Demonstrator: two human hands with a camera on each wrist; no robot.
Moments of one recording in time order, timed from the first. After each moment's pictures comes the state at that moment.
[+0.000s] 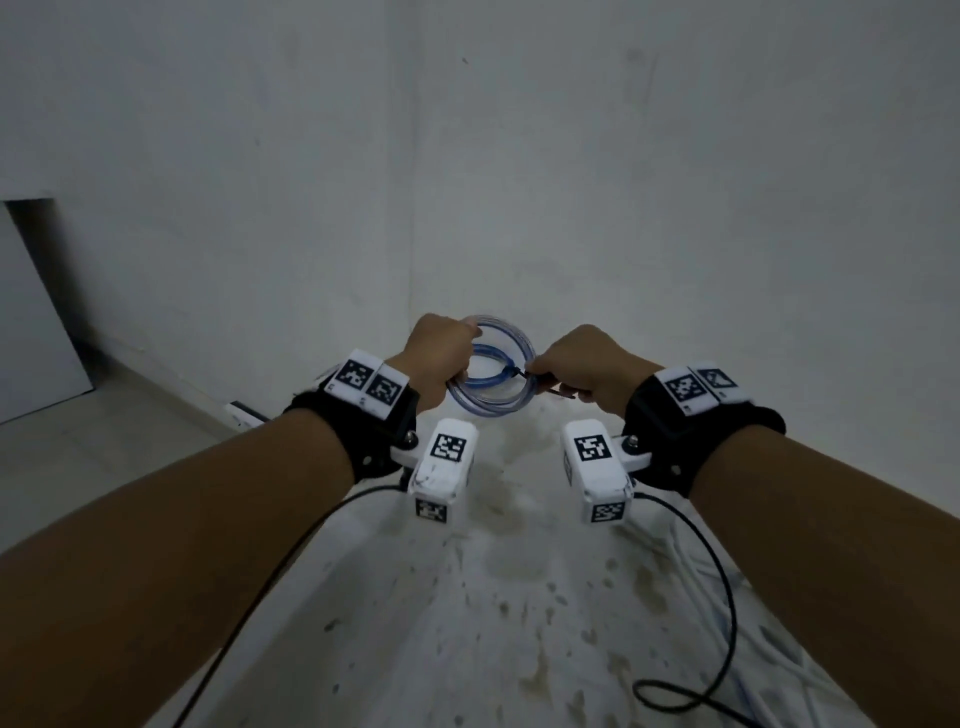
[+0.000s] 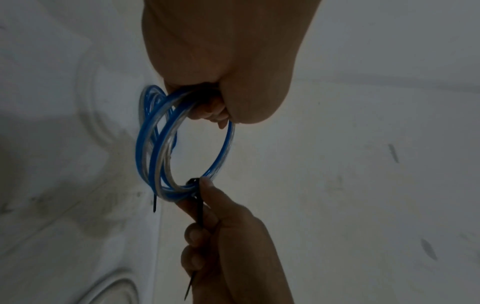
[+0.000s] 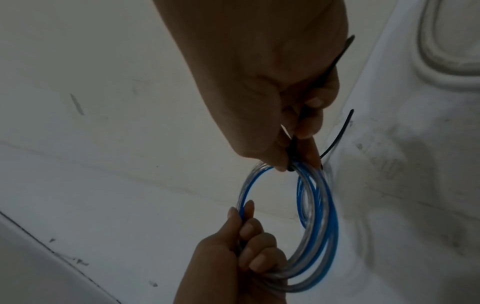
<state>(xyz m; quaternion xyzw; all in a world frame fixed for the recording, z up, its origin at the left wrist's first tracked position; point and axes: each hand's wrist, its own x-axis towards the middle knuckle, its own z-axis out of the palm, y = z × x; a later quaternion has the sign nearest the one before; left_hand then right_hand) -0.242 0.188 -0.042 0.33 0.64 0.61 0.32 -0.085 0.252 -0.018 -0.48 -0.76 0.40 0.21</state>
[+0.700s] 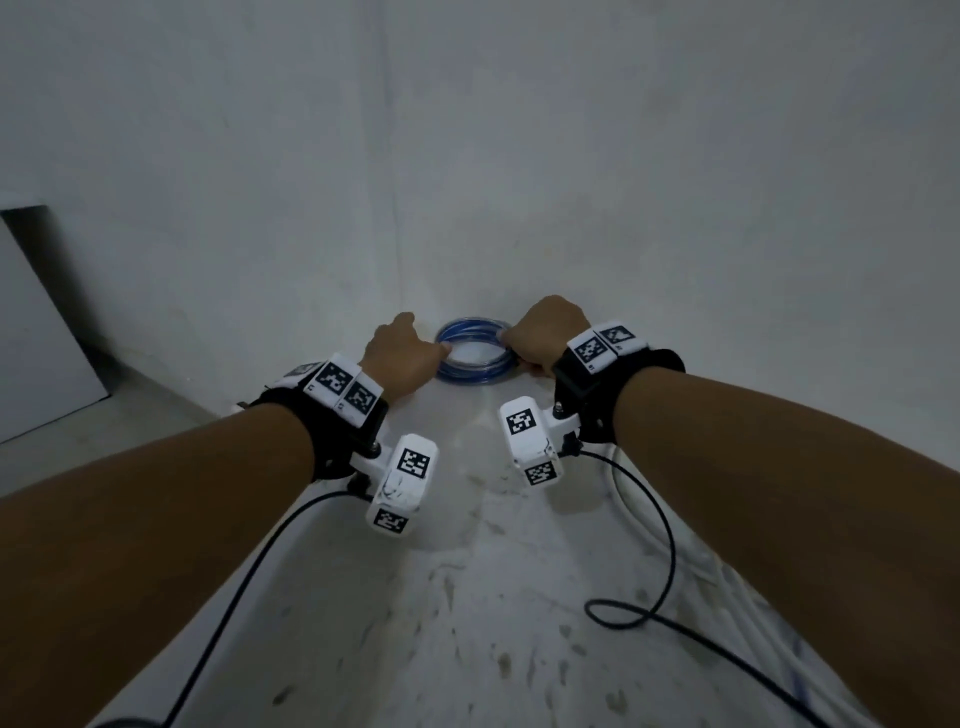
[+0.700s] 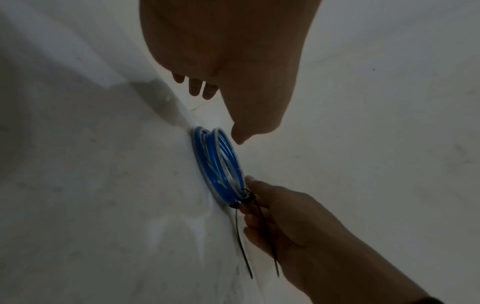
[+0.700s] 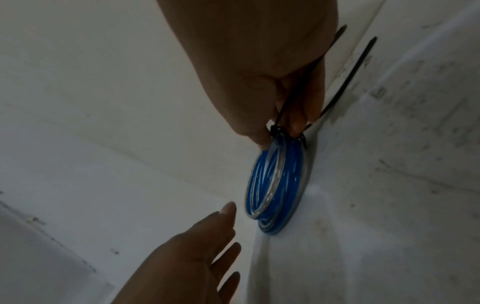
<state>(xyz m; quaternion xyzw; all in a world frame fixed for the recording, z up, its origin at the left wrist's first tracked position) -0.300 0.227 -0.094 0.41 0.81 0.39 0.16 -0.150 0.336 -0.067 -0.48 -0.82 0.25 0.19</state>
